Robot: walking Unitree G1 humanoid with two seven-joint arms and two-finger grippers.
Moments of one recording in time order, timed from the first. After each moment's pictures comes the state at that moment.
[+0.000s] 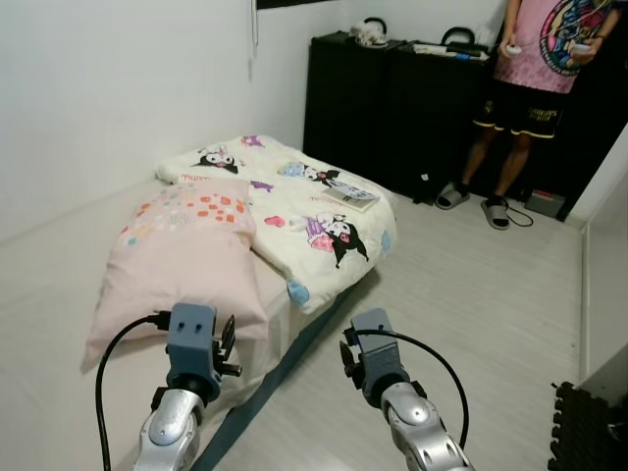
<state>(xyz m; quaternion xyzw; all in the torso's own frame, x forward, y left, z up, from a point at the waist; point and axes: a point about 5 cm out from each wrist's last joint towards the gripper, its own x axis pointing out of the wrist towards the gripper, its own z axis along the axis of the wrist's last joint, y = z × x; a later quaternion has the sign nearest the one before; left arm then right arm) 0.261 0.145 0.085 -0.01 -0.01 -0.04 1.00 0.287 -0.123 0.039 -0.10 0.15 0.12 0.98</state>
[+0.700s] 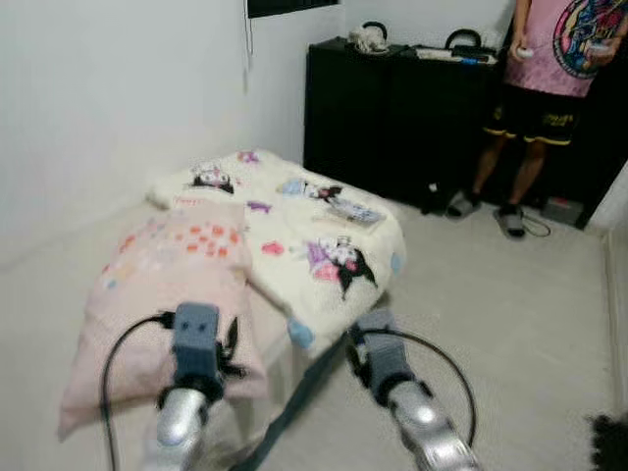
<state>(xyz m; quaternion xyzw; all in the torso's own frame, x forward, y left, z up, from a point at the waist) 0.263 0.133 0.089 -0.01 -0.01 -0.06 1.00 0.286 -0.132 0.037 -0.11 0.16 0.11 0.97</state>
